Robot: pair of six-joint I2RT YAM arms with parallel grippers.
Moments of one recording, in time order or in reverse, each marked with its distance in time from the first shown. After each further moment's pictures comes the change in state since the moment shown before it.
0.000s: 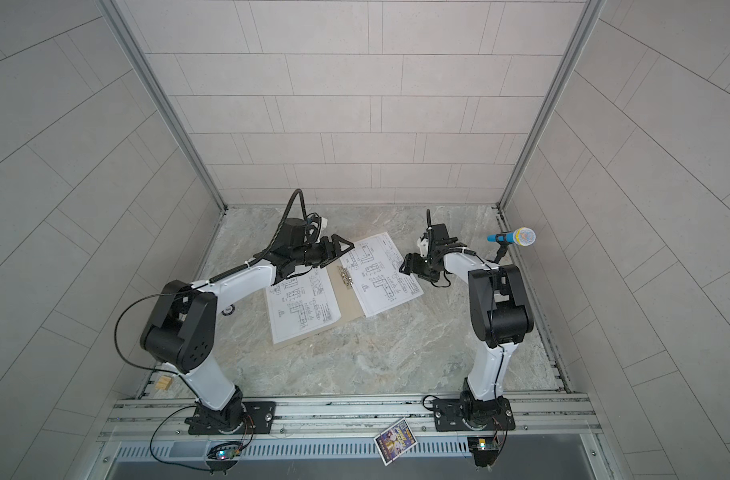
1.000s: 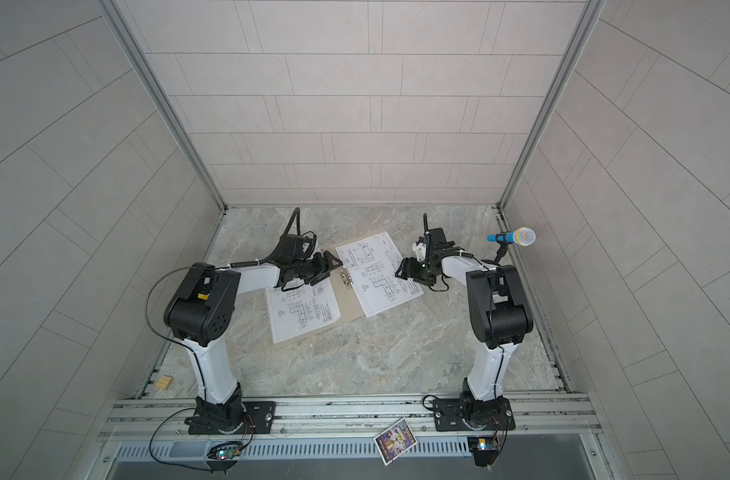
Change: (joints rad) left arm 0.099 0.252 -0.011 0.020 -0.011 -0.012; right arm 0.021 0.004 -0.028 0.039 -0.064 -0.015
